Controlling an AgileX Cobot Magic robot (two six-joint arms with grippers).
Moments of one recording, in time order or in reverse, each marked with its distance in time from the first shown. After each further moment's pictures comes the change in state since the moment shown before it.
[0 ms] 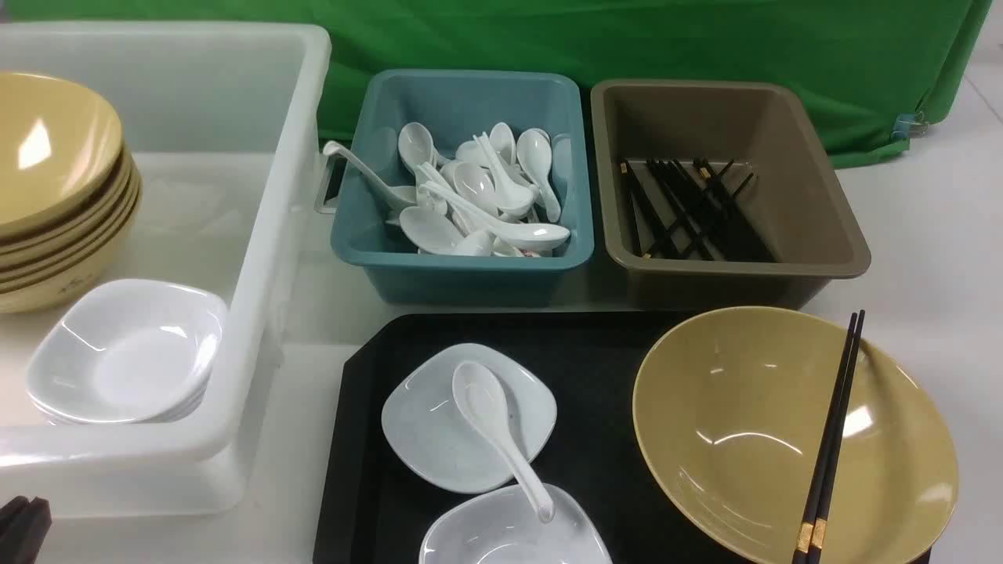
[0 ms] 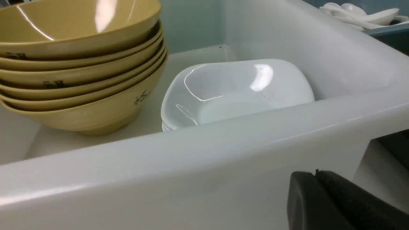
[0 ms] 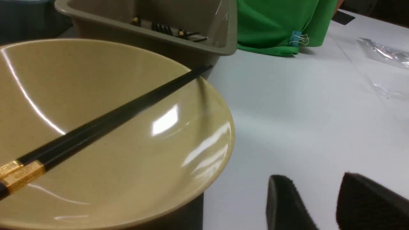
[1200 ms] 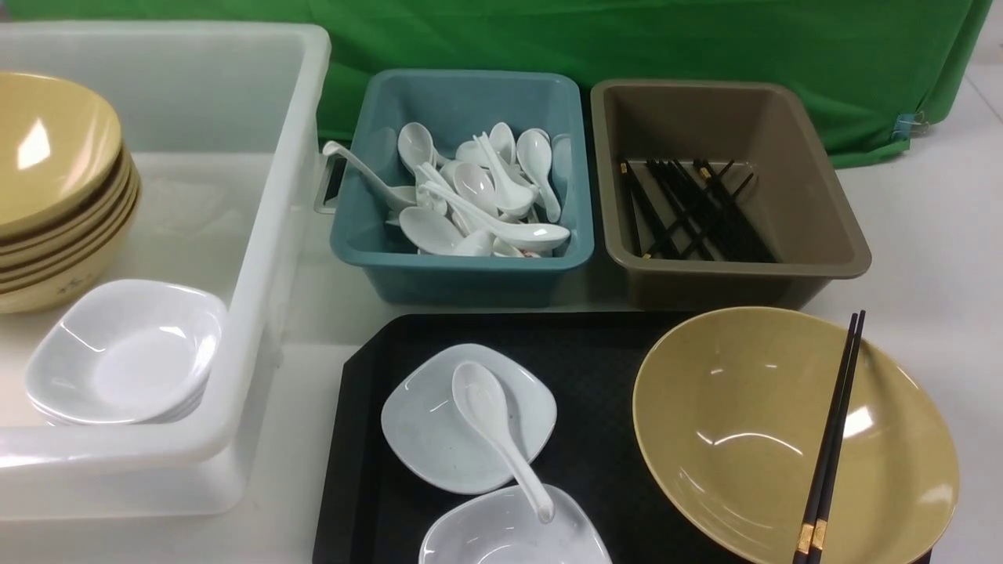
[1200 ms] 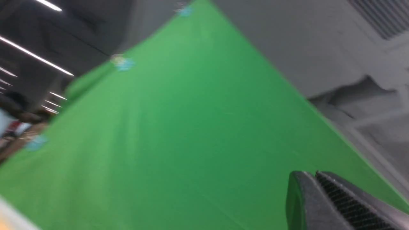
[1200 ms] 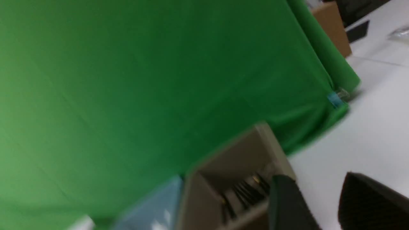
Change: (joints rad) right arm 0.001 0.000 0.001 0.369 -0.420 0.531; left arm 0.000 0.065 -0.283 -0.264 -0.612 -0.613
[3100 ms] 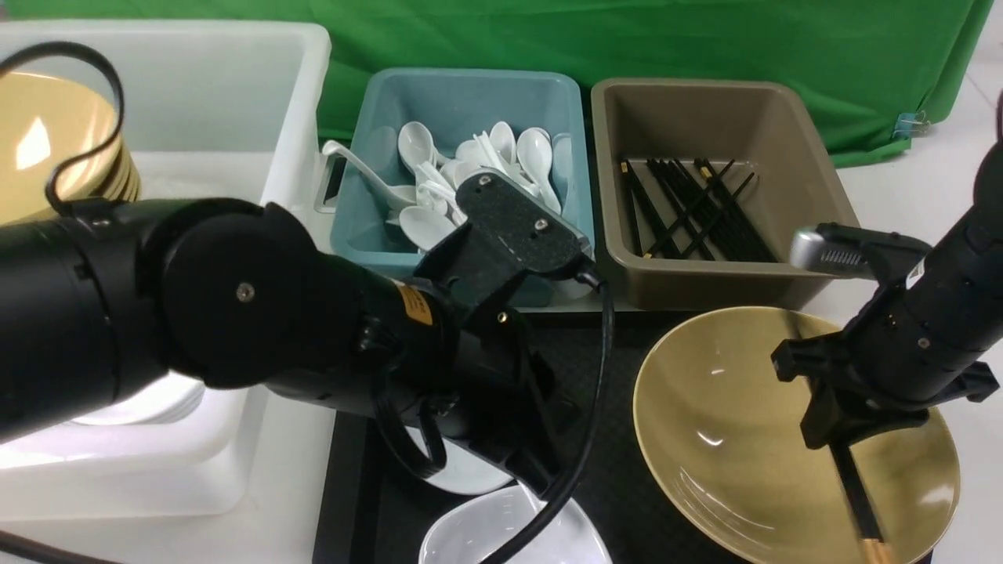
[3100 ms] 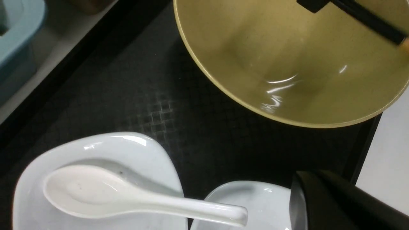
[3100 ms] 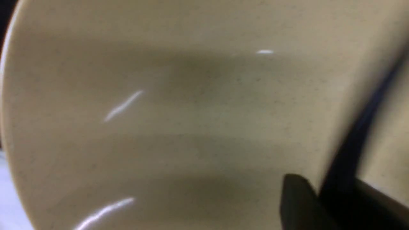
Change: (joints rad) right arm 0.208 1.617 -1.092 -0.129 1.144 -0.240; left arm -0.713 1.344 -0.737 -0.137 0.908 0.901
